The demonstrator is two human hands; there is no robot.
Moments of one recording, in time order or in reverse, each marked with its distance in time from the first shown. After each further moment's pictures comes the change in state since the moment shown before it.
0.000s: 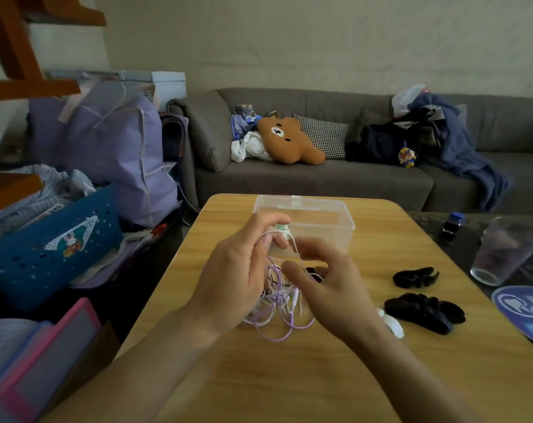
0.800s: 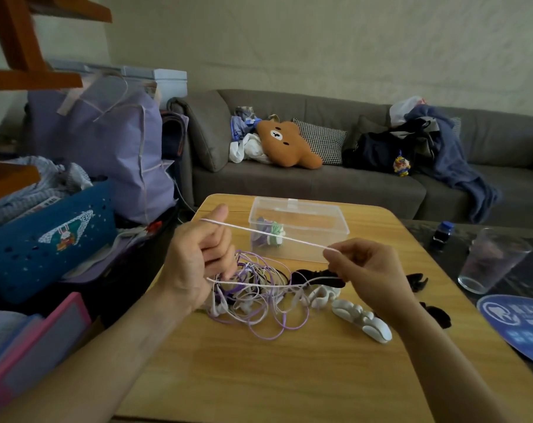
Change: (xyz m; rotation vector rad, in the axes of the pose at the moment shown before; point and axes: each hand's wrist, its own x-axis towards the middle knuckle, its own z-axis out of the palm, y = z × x) left_hand 0.010 -0.009 -0.027 -0.985 0.131 -0.584; right_hand 0.020 0.014 -0.057 0.028 0.033 0.142
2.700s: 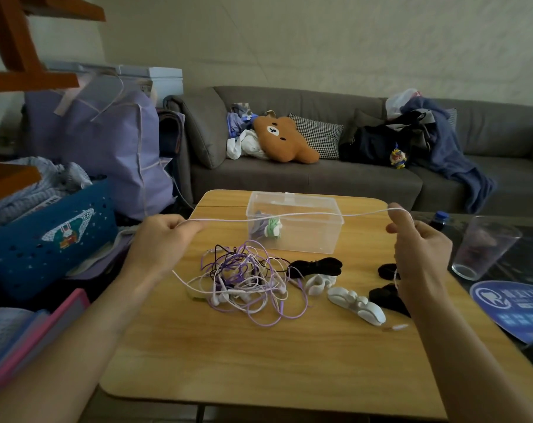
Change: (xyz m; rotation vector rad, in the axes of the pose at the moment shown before) left_hand 0.005 0.015 -0.045 0.910 0.351 -0.037; right_hand -0.001 -0.012 -0.031 0.228 0.575 0.122
